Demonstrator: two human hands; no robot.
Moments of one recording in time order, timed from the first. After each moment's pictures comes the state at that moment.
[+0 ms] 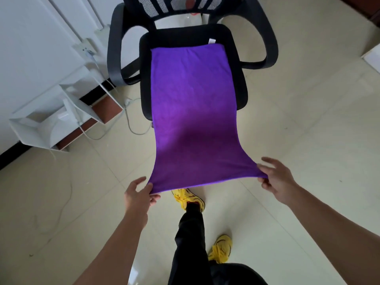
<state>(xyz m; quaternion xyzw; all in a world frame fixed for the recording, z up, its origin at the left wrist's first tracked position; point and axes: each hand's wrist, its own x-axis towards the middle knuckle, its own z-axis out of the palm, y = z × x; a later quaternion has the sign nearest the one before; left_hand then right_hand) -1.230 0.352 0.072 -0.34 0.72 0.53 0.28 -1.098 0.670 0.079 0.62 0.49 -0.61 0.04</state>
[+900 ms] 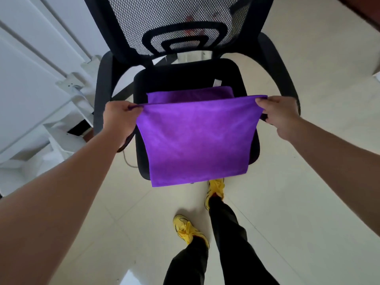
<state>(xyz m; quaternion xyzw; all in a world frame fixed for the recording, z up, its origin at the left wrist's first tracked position) -1.615 0.527 0.107 -0.01 0.90 0.40 0.17 -1.439 0.848 0.097 0.51 0.66 -0.55 -0.04</state>
